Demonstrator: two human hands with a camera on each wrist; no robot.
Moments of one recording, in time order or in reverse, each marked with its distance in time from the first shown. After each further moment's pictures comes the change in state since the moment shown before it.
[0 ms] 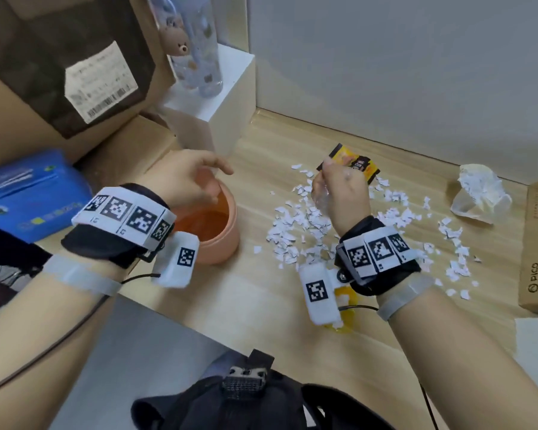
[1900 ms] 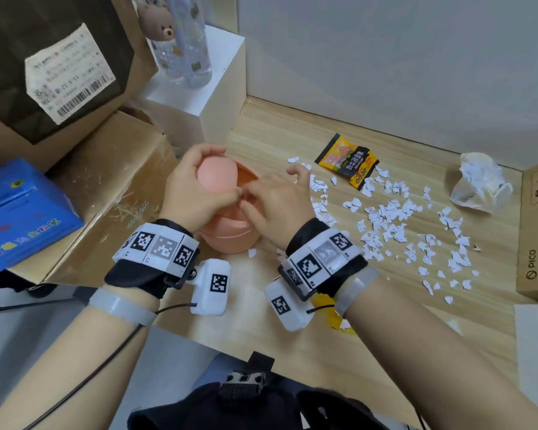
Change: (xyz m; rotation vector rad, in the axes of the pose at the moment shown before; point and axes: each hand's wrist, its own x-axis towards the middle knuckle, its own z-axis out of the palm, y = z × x) left_hand 0.016 -0.013 0.051 -0.571 0.330 0.046; right_hand 0.001 0.016 0.074 -0.930 -0.225 -0.448
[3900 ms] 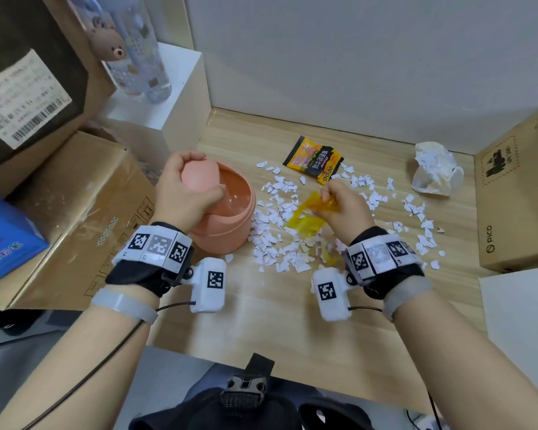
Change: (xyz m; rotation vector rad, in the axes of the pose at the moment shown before) left_hand 0.006 0.008 0.030 -0.107 0.025 -0.043; right_hand -0.068 0.104 -0.048 0.349 -0.055 0.620
